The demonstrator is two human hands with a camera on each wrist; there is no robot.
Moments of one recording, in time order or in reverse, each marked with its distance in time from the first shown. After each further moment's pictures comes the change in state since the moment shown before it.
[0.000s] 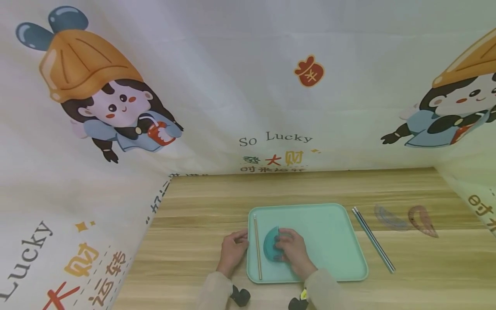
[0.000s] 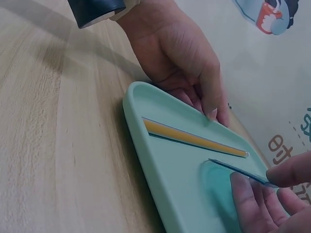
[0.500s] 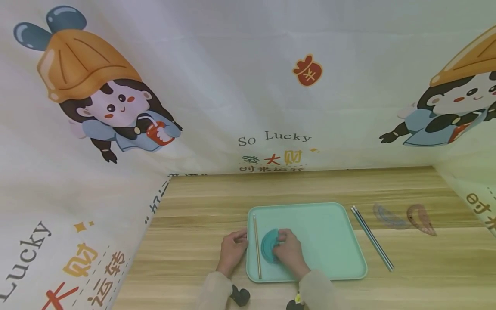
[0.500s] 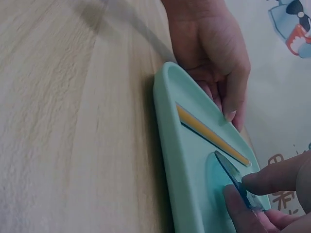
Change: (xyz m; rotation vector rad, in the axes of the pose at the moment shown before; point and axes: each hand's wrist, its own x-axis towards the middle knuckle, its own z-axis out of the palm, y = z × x) left_hand 0.000 -0.002 0.001 -0.004 -0.002 -0.003; right_hand -0.001 0.000 0.010 -0.438 0.096 -0.120
